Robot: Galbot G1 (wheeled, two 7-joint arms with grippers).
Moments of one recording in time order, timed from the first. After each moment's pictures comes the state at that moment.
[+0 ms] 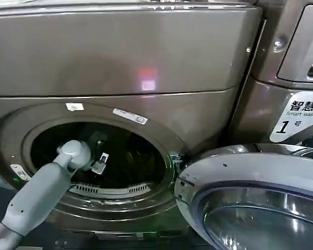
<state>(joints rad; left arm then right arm) 0.46 -0.92 0.09 -1.40 0.90 0.00 1.35 -1.35 0.99 2.12 2.01 0.26 -0.12 -0.28</state>
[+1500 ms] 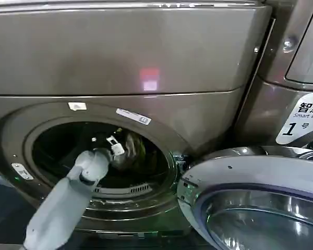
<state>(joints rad) 0.77 -1.23 -0.22 -1.74 0.34 0.52 0.18 -1.35 0.96 2.13 1.98 0.30 -0.12 -0.27</state>
